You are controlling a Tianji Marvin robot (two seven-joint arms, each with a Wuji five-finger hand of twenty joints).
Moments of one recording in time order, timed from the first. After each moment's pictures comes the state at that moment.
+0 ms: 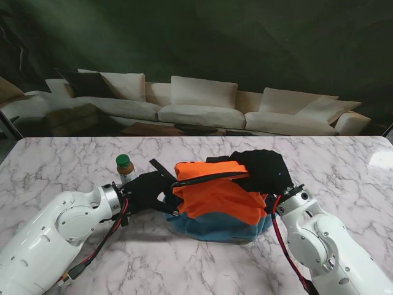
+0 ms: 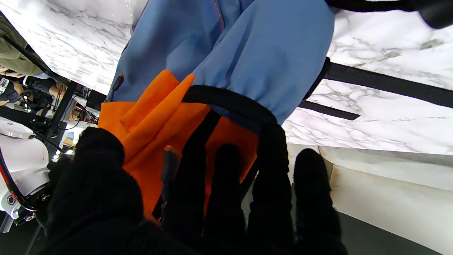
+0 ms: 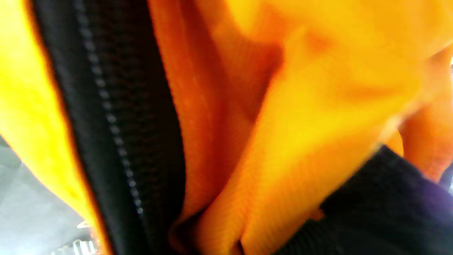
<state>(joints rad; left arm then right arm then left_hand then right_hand) 1.39 -1.01 -1.16 -1.52 0.67 -0.60 -0.26 -1.66 -1.09 1.32 -1.82 -1.02 -0.24 -0.29 0.72 -0.20 0.00 0.00 0.56 0.04 0.19 0.41 0.64 0.04 0.19 0.34 0.65 0.20 0.59 0.94 0.20 0.21 1.07 0.78 0.65 -0.61 0.83 -0.27 0.74 -0.17 0.93 0.54 1.10 0.00 0.90 0.61 1.26 0.03 1.03 0.55 0.85 0.20 1.61 0.49</state>
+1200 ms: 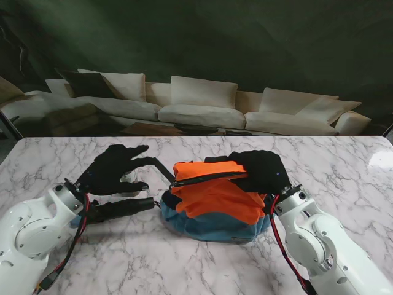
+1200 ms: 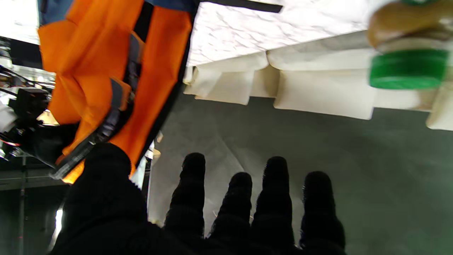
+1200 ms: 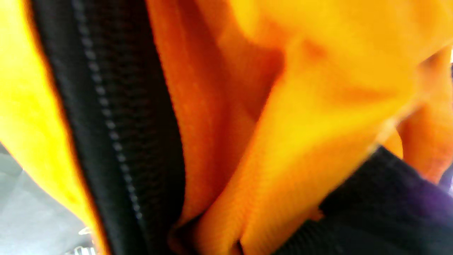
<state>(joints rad) 1.63 -1.06 -1.53 -1.72 0.90 -0.65 0.00 -1.65 -1.09 1.30 -1.81 -1.01 -0.23 -0.28 0.72 -0.09 0.00 0.00 0.49 0.05 0.15 0.45 0.43 0.20 0.04 0.21 0.44 0.22 0.21 0.48 0.06 0.26 0.63 0.52 0.65 -0.60 0.83 -0.27 0.73 -0.17 0.93 0.55 1.10 0.00 0.90 0.61 1.26 0.03 1.01 0.55 0.84 0.20 1.60 0.49</state>
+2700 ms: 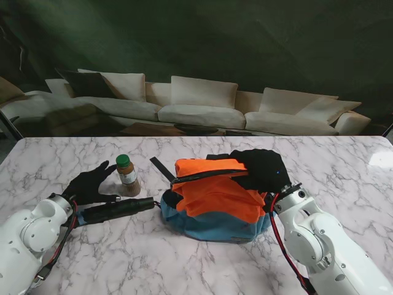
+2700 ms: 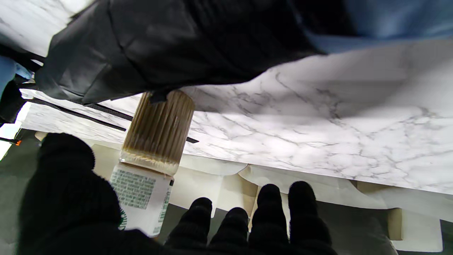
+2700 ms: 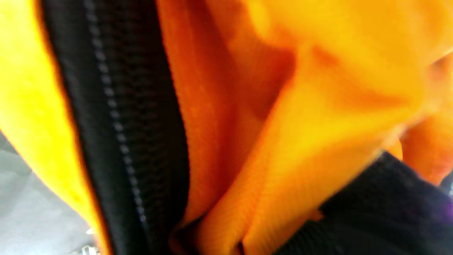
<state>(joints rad) 1.48 -1.02 -1.45 -1.27 0.88 -0.35 -0.07 -1.63 -1.09 1.29 -1.79 -1.01 -0.20 -0.29 0.57 -0.23 -0.02 0.00 0.17 0.18 -0.01 0.16 0.13 0.15 -0.02 0.04 0.22 0.13 0.12 0.28 0.03 0.07 0.51 0.36 0.65 -0.59 0.83 -0.27 0.72 -0.17 0.93 0.55 1.10 0.00 0.90 0.60 1.27 0.03 0.99 0.55 0.84 0.20 1.59 0.49</state>
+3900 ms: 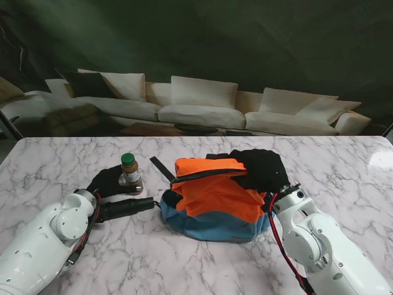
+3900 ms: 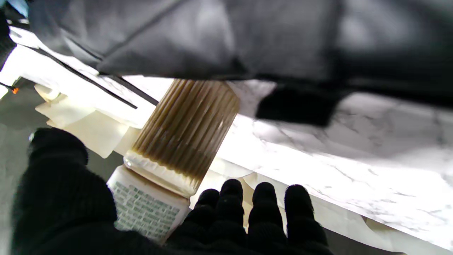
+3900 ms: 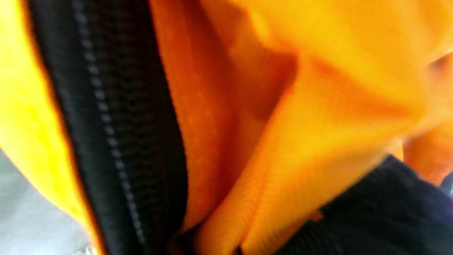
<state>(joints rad) 1.31 -1.07 -1.21 -1.10 0.63 -0.23 0.02 -1.62 -1.10 1.28 -1.77 -1.00 -0.20 -0.31 0.55 -0.28 -0.02 -0.01 0.18 0.25 0.09 0.46 0.32 0.09 0.14 0.23 0.24 0.08 0.12 0.28 -0.01 0.03 0.53 0.37 0.65 -0.59 0.83 -0.27 0.72 -0.17 0.93 0.55 1.10 0.00 0.90 0.60 1.27 0.03 0.99 0.56 0.83 0.20 1.59 0.49</state>
